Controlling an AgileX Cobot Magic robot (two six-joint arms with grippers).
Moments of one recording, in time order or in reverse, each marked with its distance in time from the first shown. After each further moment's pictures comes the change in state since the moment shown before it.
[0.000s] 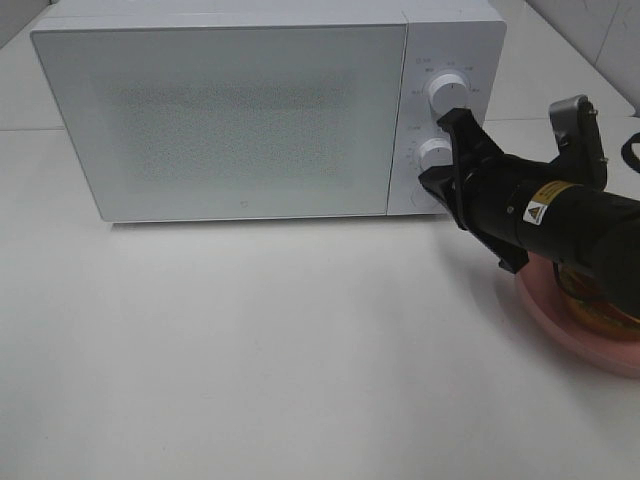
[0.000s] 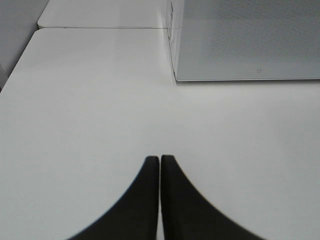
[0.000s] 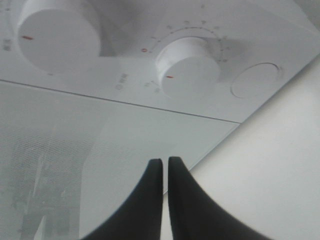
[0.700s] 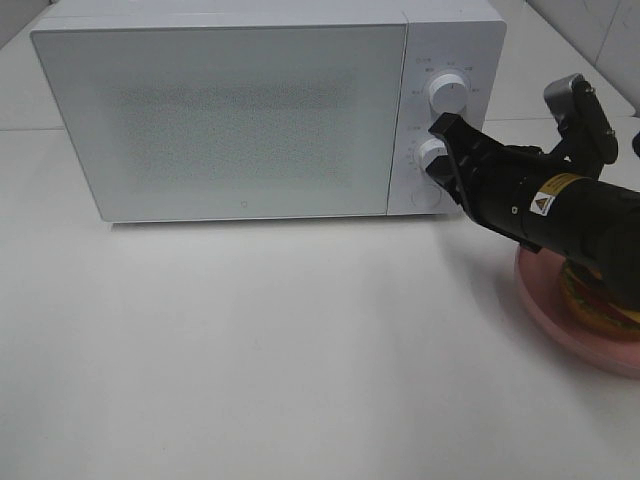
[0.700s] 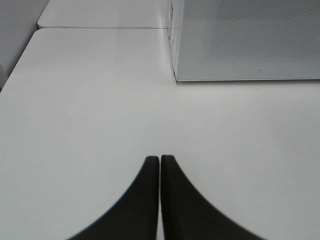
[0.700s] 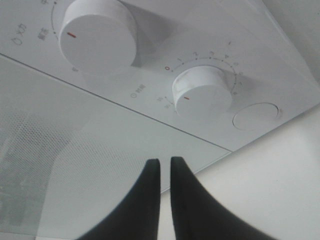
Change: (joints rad) left arm 0.000 0.000 0.000 0.000 0.000 0.000; right arm 0.000 -0.031 0.000 0.047 0.010 -0.257
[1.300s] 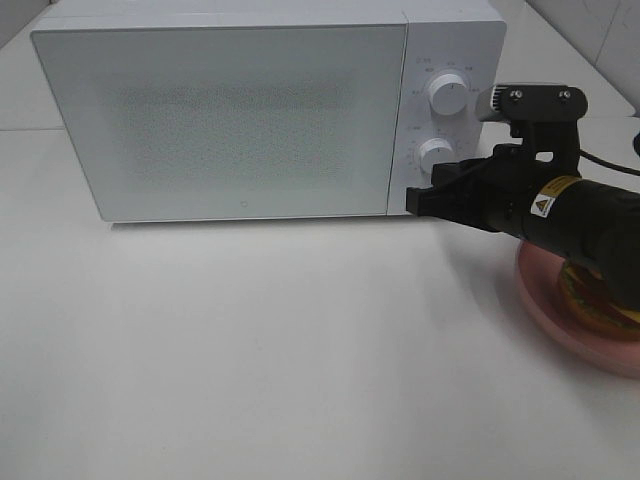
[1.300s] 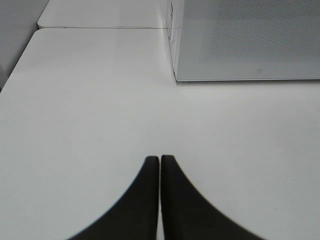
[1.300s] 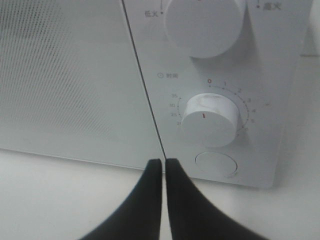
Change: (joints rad) left arm 0.000 0.000 0.000 0.000 0.000 0.000; right arm 0.000 0.000 0.000 0.017 0.028 -0.783
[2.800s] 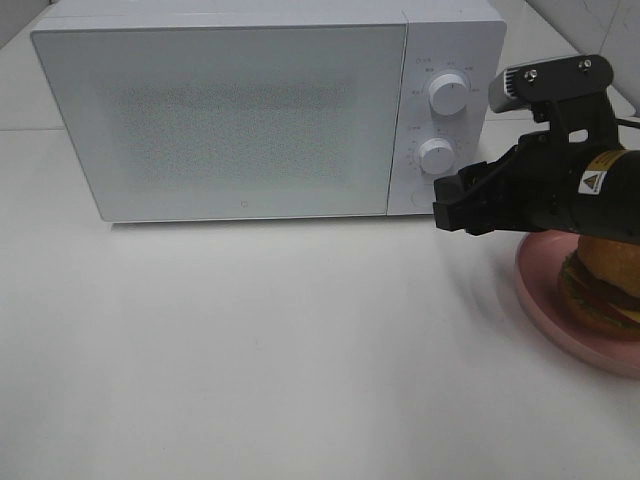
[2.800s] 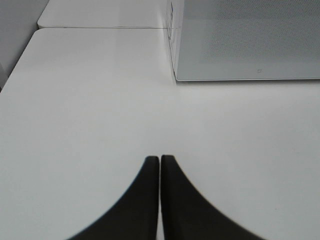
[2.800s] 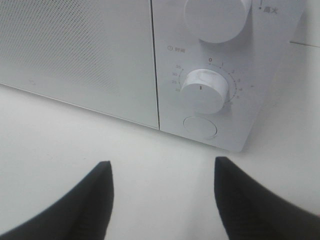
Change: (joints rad) left arm 0.000 0.000 0.000 0.000 0.000 0.000; right arm 0.000 -0.231 0.002 0.000 0.394 -0.191
